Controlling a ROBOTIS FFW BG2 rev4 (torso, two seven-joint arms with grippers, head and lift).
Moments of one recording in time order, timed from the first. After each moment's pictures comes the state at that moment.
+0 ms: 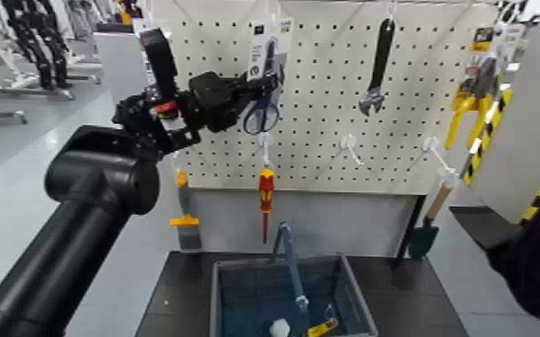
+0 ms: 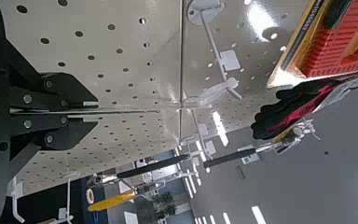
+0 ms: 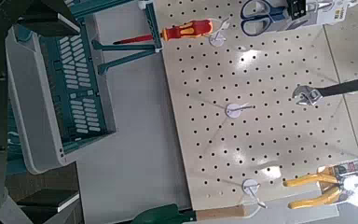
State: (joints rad) left arm -0.75 0.18 -0.30 -1.24 0.38 -0.05 -0.88; right arm 0.44 -0.06 0.27 -1.49 -0.13 -0.67 -0.13
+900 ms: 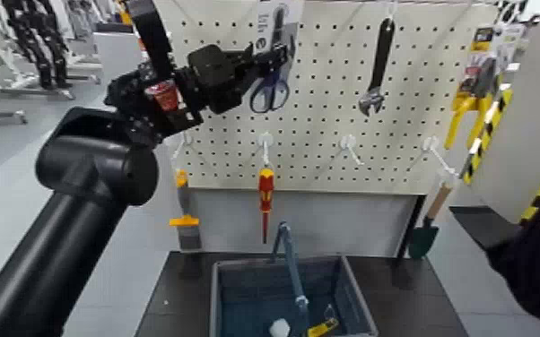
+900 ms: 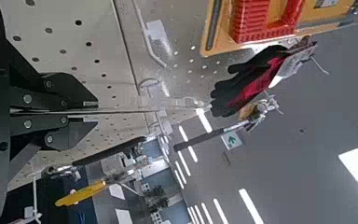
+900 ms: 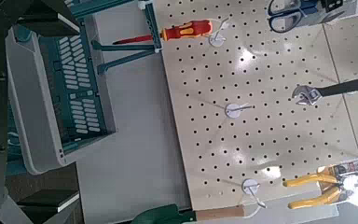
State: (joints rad) left arm -0.73 0.19 -0.29 -1.41 0.39 -0.02 -0.88; right arm 0.44 -0.06 0.27 -1.49 -0.13 -0.67 -0.13
